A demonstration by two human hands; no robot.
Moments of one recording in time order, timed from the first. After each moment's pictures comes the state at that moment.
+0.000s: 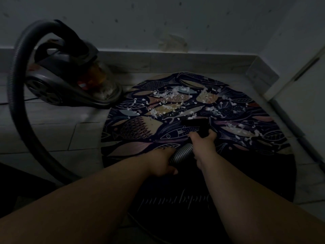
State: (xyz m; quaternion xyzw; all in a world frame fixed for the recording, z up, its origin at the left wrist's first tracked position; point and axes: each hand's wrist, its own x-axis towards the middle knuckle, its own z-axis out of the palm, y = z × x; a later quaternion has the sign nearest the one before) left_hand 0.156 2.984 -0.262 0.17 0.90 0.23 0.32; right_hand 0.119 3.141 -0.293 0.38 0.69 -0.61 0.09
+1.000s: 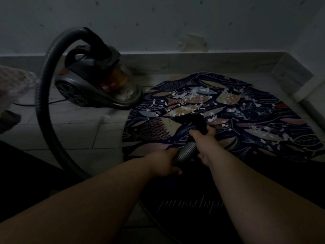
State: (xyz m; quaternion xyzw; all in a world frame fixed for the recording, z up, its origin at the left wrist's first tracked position) left_hand 0.156 2.937 -0.268 0.14 0.92 0.23 0.30; right_hand 0.097 3.092 -0.302 0.32 0.70 -0.61 0.19
